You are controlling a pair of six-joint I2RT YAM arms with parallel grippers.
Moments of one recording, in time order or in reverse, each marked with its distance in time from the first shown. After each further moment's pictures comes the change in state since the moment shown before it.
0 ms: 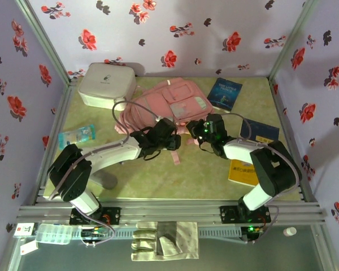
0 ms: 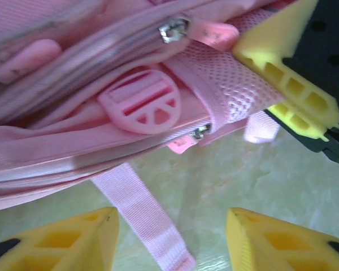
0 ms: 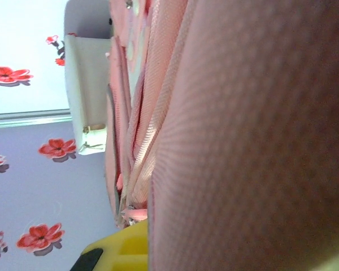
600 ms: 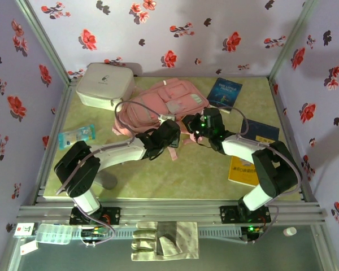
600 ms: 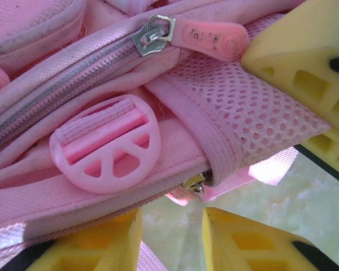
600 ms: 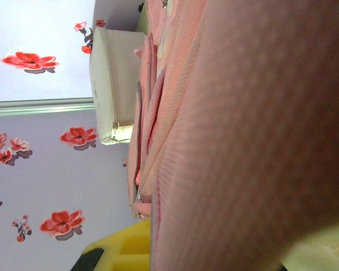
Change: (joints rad) left arm -0.008 0.068 -0.005 0.140 -0.168 0.043; right arm 0.026 -0.002 0.105 -0.059 -0.023 0.017
